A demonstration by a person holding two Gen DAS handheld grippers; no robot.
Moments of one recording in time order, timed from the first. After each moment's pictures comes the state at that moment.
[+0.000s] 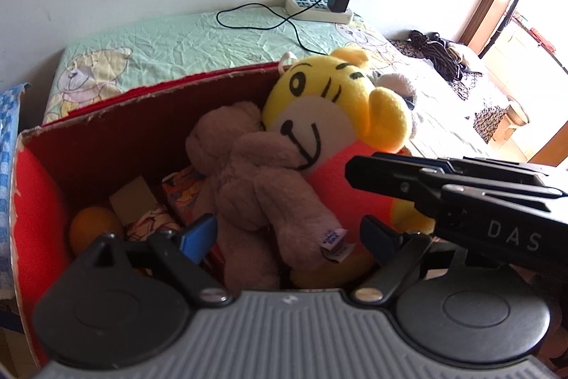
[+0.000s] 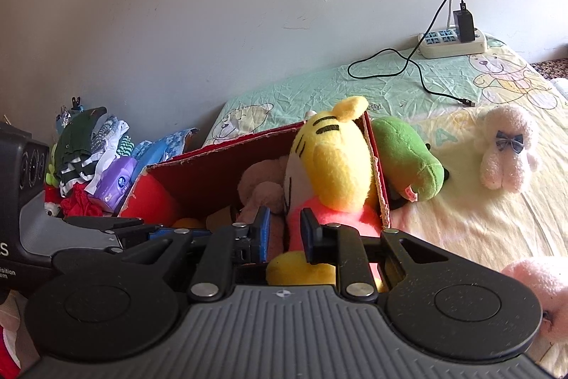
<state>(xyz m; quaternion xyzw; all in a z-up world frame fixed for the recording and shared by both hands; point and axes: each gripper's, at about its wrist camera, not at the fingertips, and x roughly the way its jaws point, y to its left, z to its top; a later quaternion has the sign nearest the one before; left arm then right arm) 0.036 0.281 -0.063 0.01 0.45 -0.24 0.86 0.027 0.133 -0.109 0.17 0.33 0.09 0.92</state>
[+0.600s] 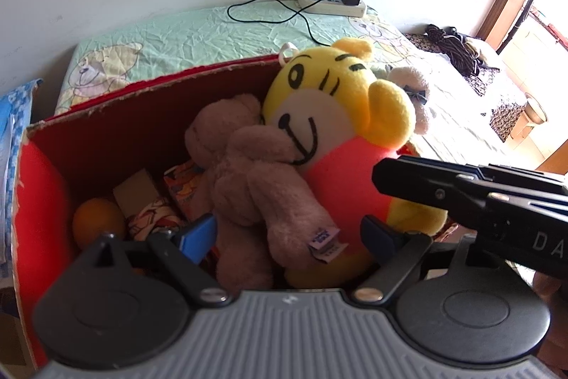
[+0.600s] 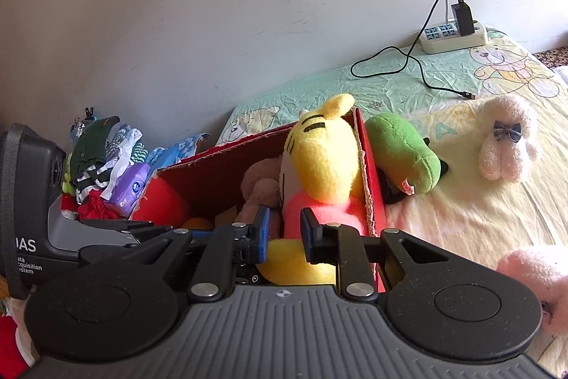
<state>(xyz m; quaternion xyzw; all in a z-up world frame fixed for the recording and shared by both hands) 0.030 0.263 -0.064 0.02 0.46 -0.20 0.86 0.017 0.114 -0.112 0.20 0.32 0.12 0.92</state>
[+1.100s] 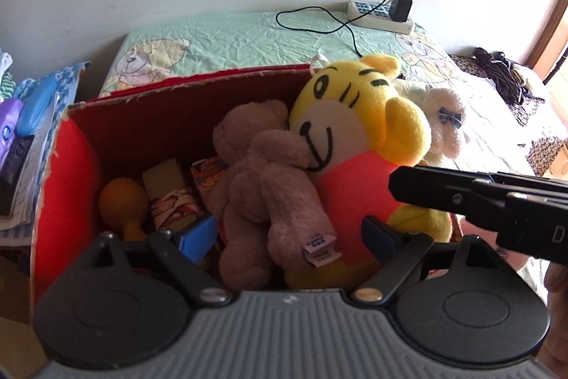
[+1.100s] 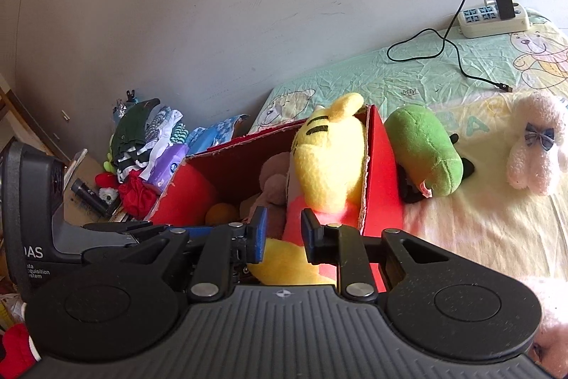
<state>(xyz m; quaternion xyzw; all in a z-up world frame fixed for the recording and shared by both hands) 0.017 0.248 -0.054 0.00 0.46 -0.09 0.89 0.035 0.077 -0.114 0.21 0.34 0.22 0.89</state>
